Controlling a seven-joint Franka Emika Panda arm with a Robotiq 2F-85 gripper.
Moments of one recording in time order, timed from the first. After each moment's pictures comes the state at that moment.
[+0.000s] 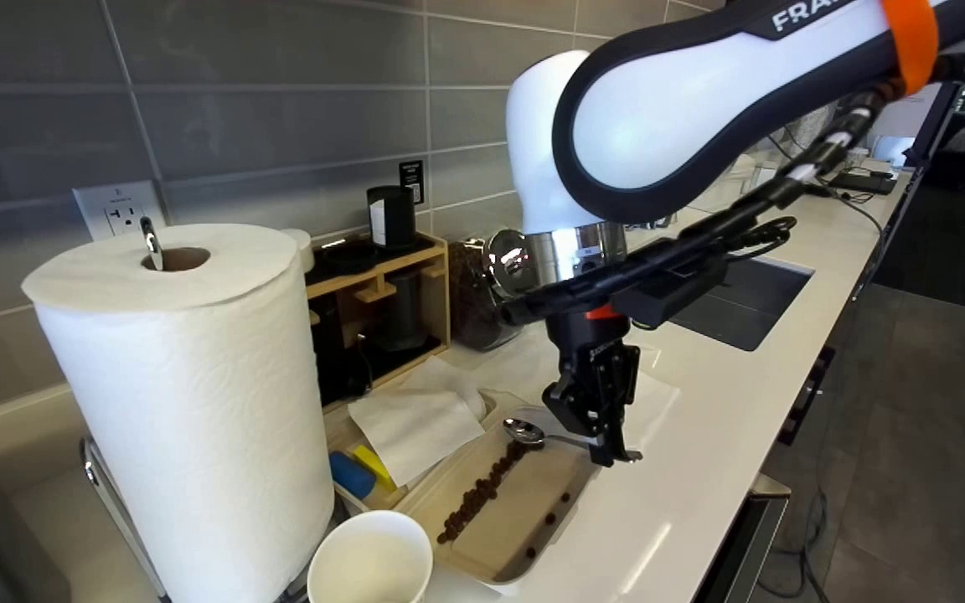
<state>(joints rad) 0.25 0.11 0.20 -2.05 0.10 1.83 0.21</state>
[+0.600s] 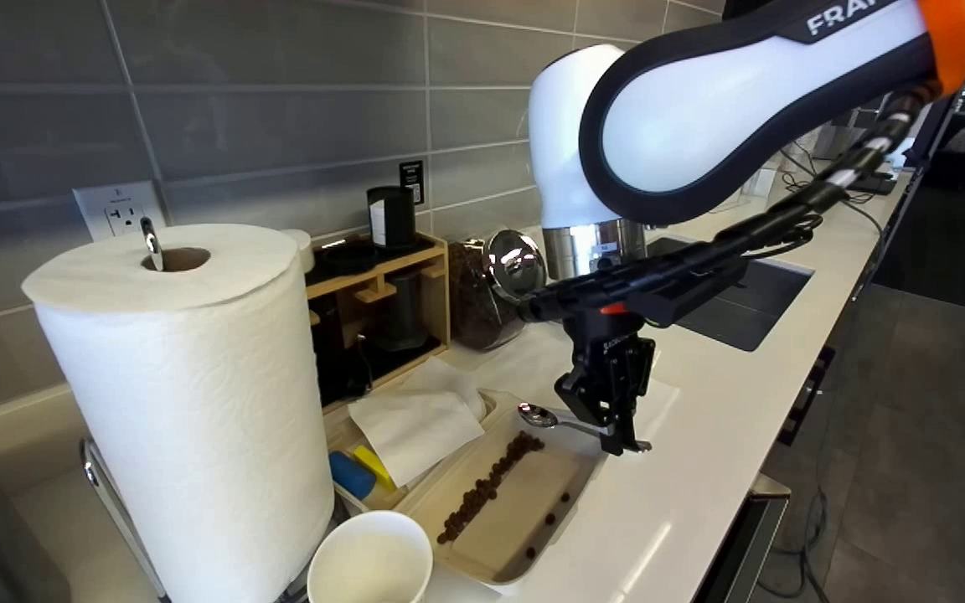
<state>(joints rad) 0.24 0.06 0.19 -2.09 0.07 1.87 0.26</state>
